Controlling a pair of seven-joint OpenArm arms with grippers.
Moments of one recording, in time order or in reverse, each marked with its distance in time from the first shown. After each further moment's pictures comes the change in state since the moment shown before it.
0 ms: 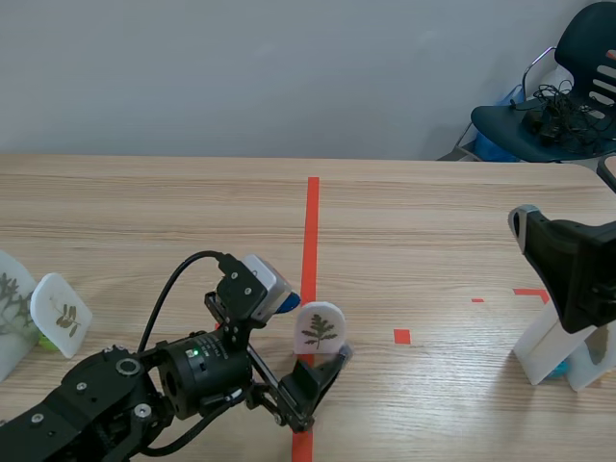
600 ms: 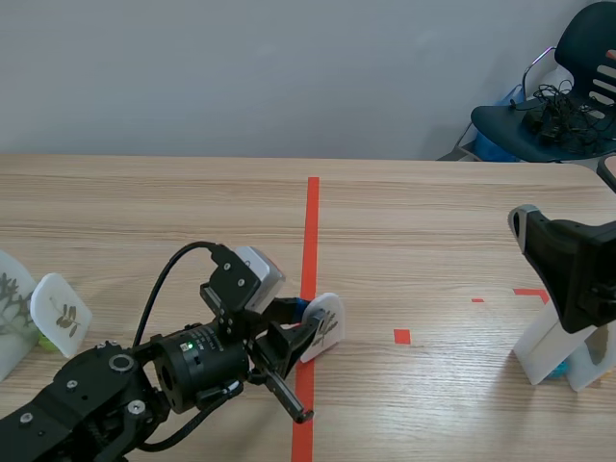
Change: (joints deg) left arm 1.6 -0.3 -1.6 3.9 -0.3 -0.2 -0.7; right arm 0.0 0.0 0.0 0.0 0.0 0.0 0.0
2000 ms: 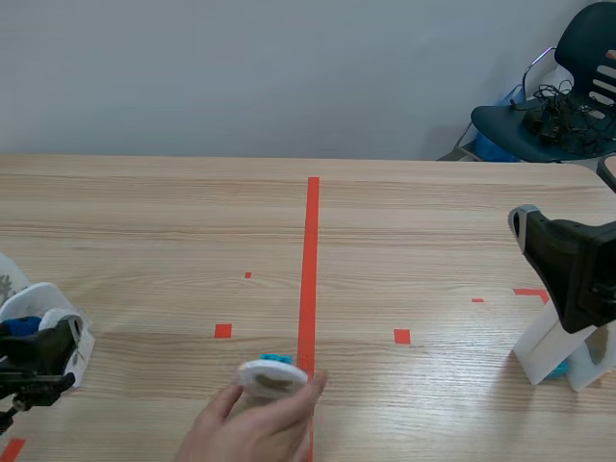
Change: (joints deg) left arm 21.3 -5.8 -35.9 10.2 -24.8 3.9 8.1; right arm 0.0 0.0 0.0 0.0 0.0 0.0 0.0
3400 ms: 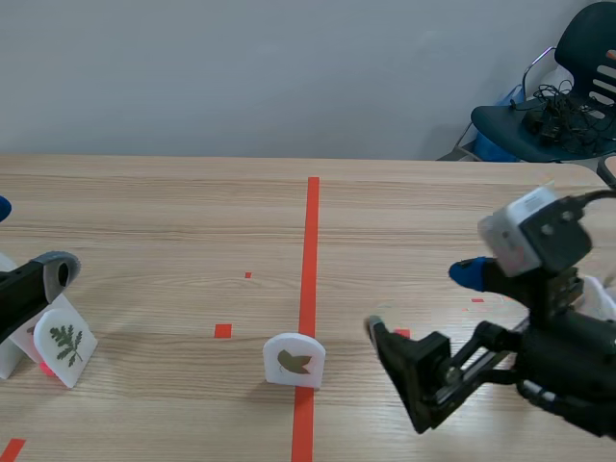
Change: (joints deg) left arm 15.4 -10.9 -12.9 35.8 -9.0 -20.6 14.3; right arm 9.3 -0.5 -25.6 -15.0 -12.0 1.4 2.8
